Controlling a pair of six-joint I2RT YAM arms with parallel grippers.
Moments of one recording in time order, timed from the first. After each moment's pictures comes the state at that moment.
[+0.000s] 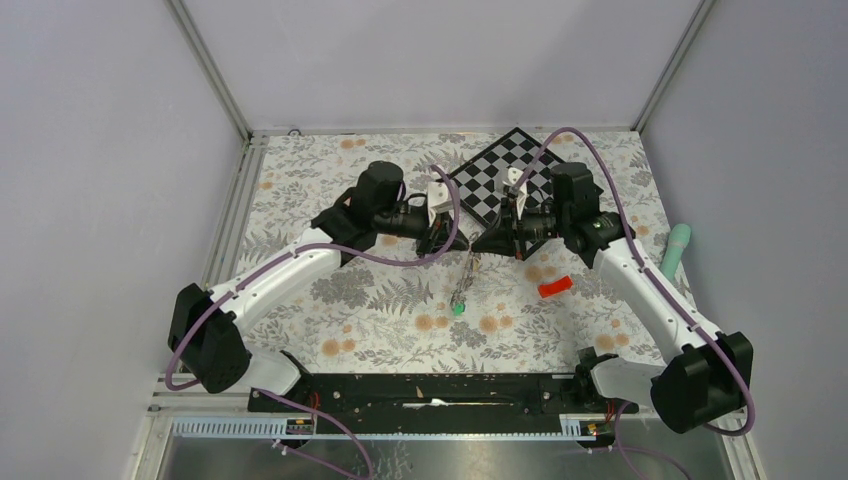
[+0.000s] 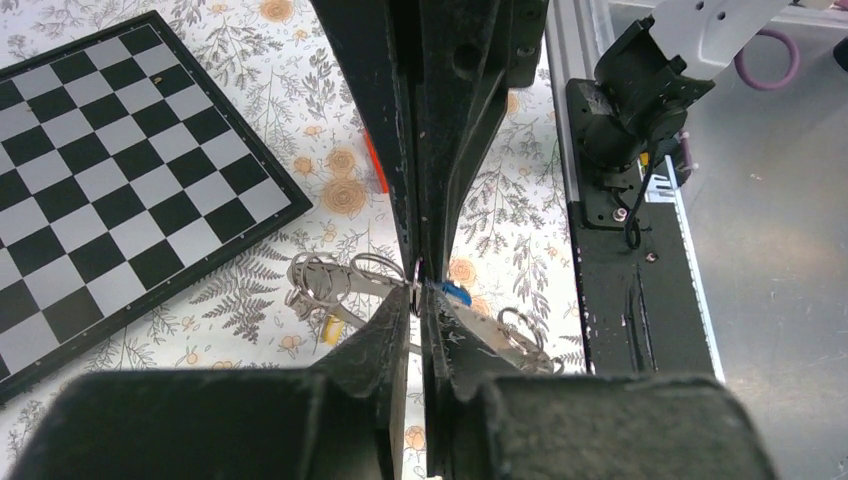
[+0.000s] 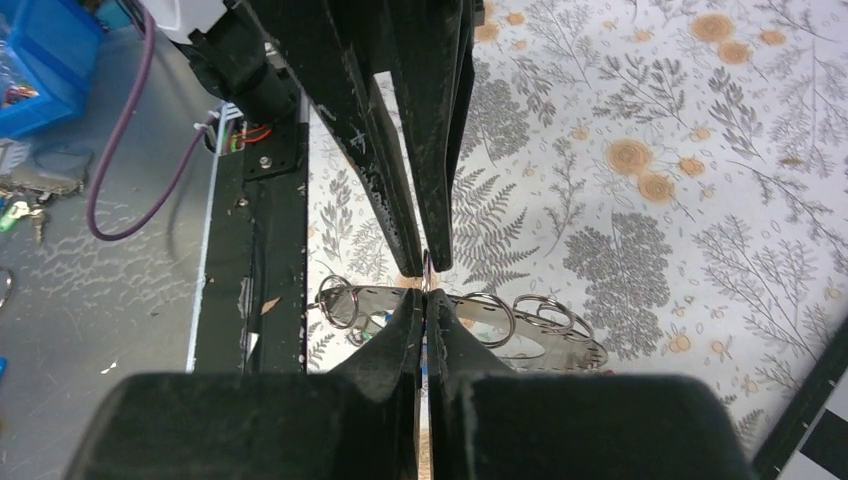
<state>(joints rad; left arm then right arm) -0.70 1.41 1.19 -0.19 0.84 0.19 0.35 1.21 1.01 -0.37 -1.13 -0.30</state>
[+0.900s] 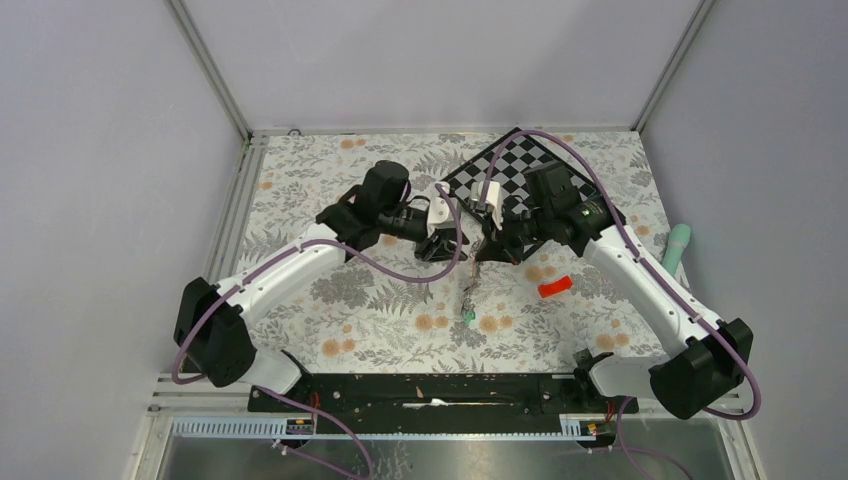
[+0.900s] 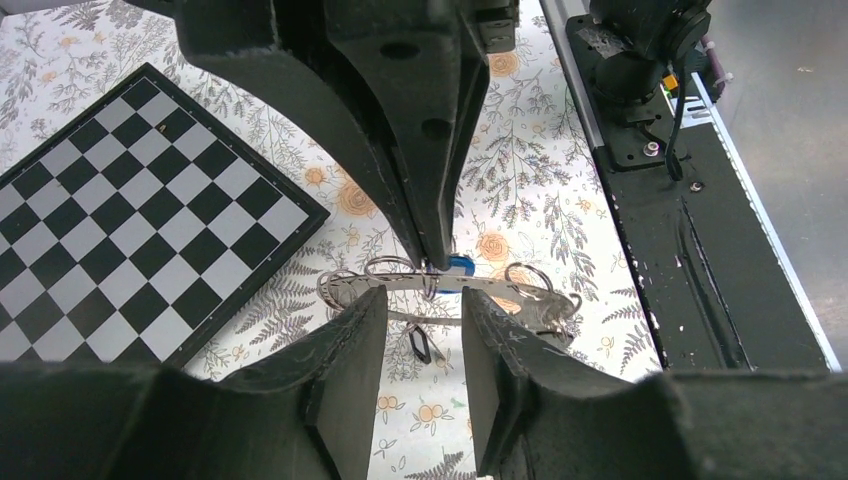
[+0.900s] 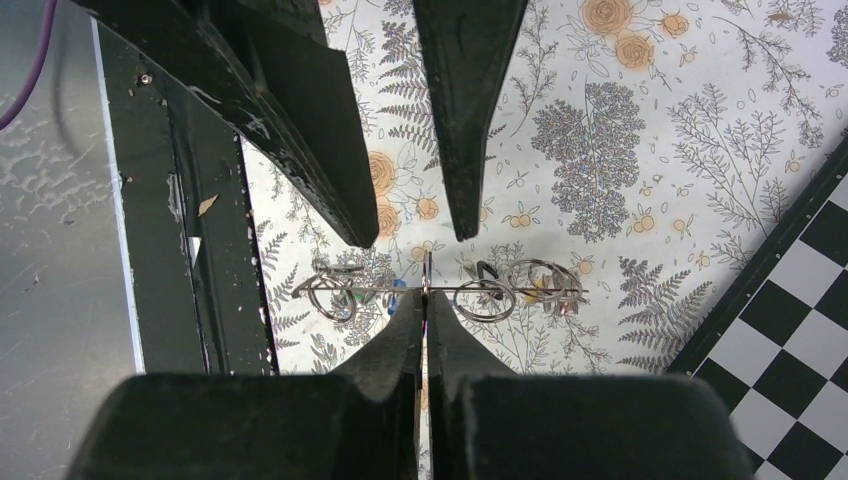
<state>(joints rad) -0.70 1.44 1.20 -0.26 0.92 0.51 0.49 1.29 1.23 -0.84 -0.74 -0.57</state>
